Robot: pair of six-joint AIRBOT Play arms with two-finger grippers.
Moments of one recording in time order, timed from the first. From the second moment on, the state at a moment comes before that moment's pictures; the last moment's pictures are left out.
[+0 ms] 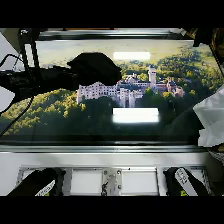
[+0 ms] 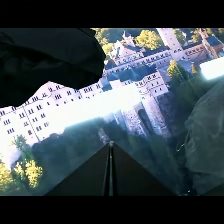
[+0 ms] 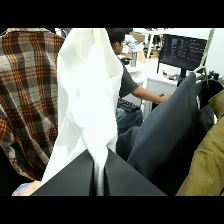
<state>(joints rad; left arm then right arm) -0.42 -0.94 1.36 1.44 -1.04 -1.66 -0.77 -0.96 1.89 -1.50 0.77 1.52</state>
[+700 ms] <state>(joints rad) -0.42 -0.94 1.36 1.44 -1.04 -1.66 -0.77 -1.14 2.01 -1.51 0.77 1.58</state>
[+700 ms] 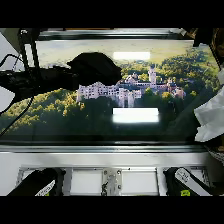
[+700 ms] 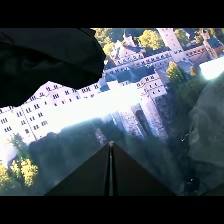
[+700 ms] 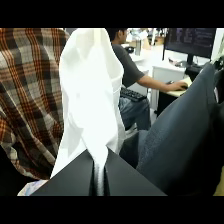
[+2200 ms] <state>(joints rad) -0.43 -0.94 1.36 1.44 -1.04 -1.66 -1.04 -1.22 2.03 -1.65 0.73 1.74</state>
